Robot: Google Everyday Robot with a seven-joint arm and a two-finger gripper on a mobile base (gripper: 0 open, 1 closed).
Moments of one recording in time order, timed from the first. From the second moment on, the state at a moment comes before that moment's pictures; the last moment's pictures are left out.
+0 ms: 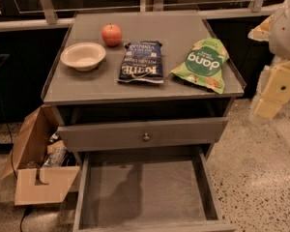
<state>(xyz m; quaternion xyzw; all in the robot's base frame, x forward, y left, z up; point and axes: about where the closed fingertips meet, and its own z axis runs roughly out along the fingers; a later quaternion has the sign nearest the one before) 0.438 -0.211 0.995 -0.60 0.78 -0.06 0.19</state>
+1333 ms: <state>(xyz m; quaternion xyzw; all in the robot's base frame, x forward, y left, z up) 0.555 -0.226 0.972 -0.55 0.82 -0.11 0.15</state>
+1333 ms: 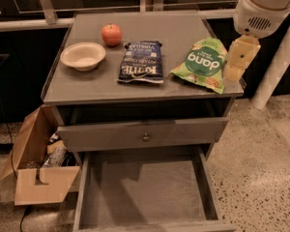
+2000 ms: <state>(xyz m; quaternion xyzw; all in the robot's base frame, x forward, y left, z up) 0.578 -0.221 0.964 -0.54 0.82 -0.09 0.16</state>
